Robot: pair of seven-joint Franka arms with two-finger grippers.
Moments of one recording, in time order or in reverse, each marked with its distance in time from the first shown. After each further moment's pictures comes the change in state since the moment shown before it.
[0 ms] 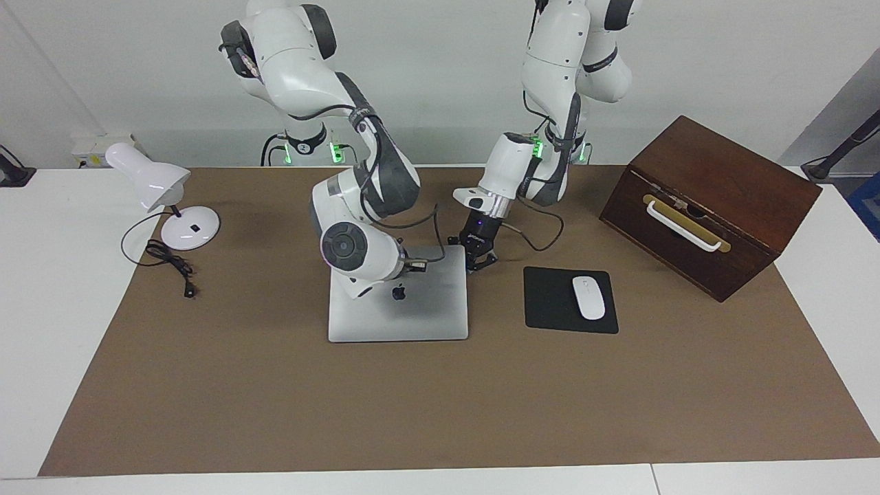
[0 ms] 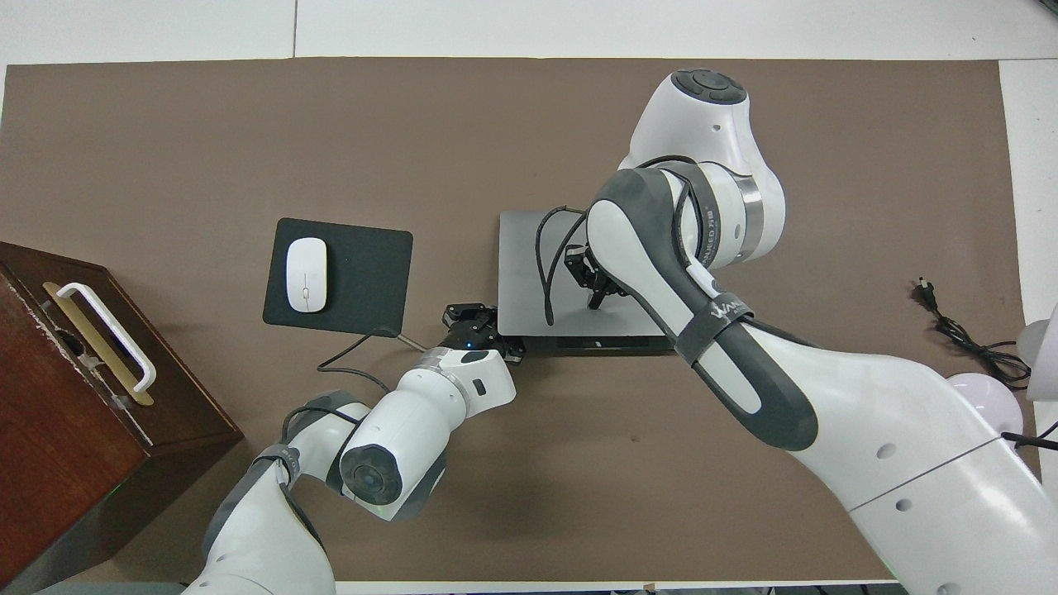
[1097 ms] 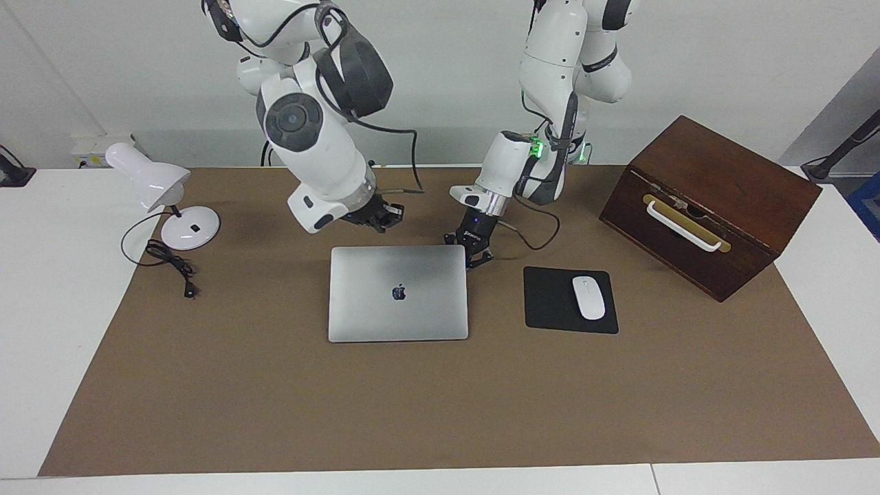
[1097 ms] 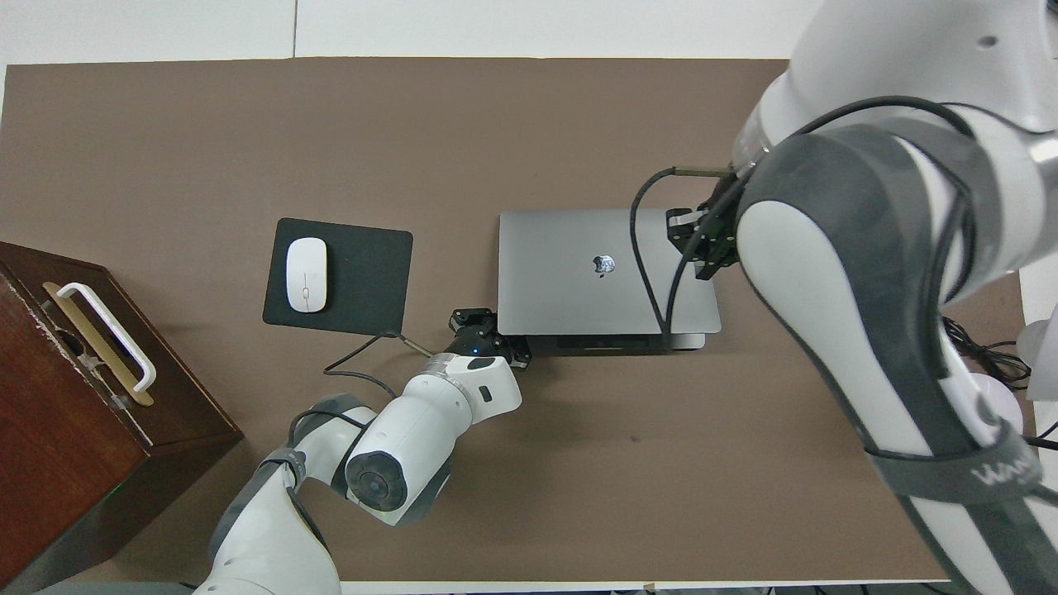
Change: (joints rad) left arm -0.019 0.001 0.000 -0.005 0.000 0.011 -0.019; right arm -0.087 -0.286 0.000 0.145 -0.199 -0.295 -0.122
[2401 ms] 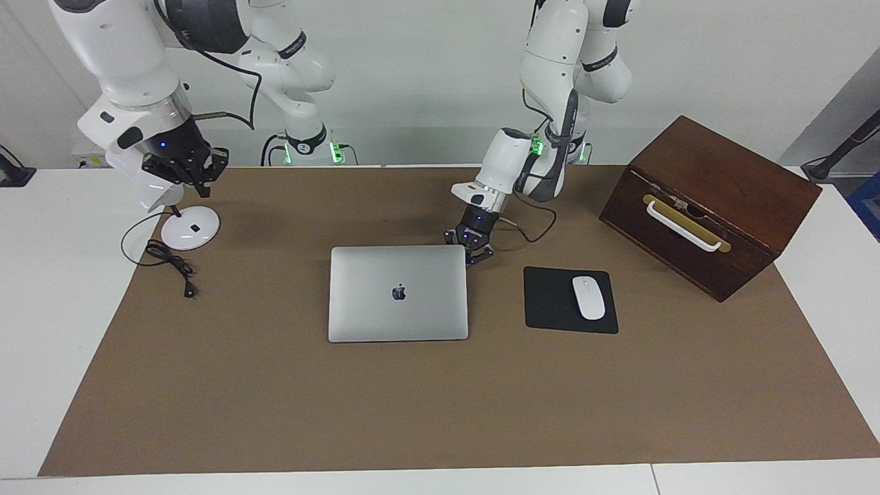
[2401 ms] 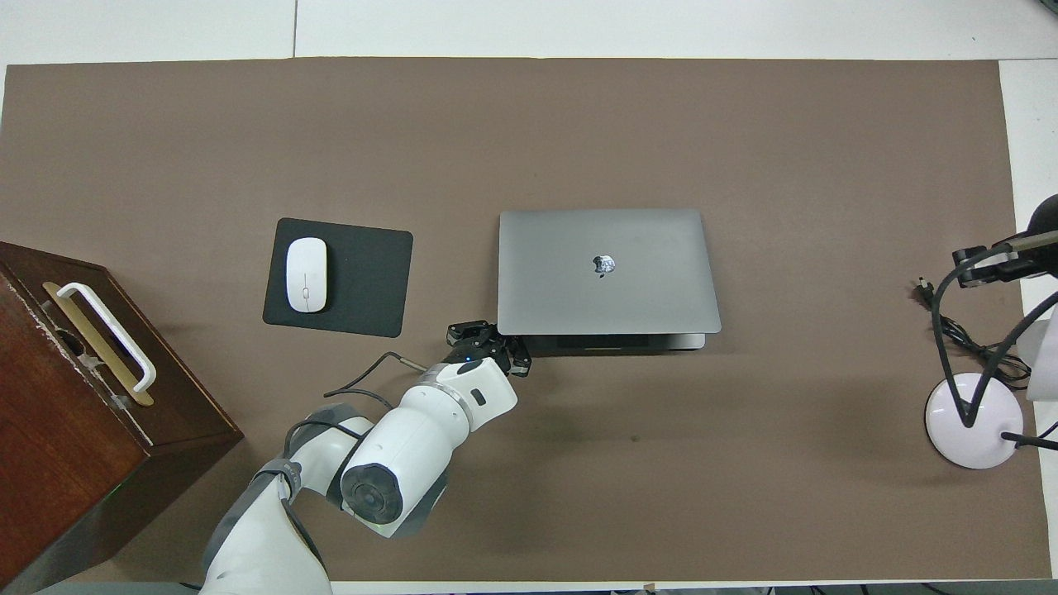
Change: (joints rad) left arm -0.005 -0.036 -0.006 -0.048 0.000 0.002 -0.190; right arm -0.294 -0.368 -0.007 -0.436 -0.186 0.225 -0.483
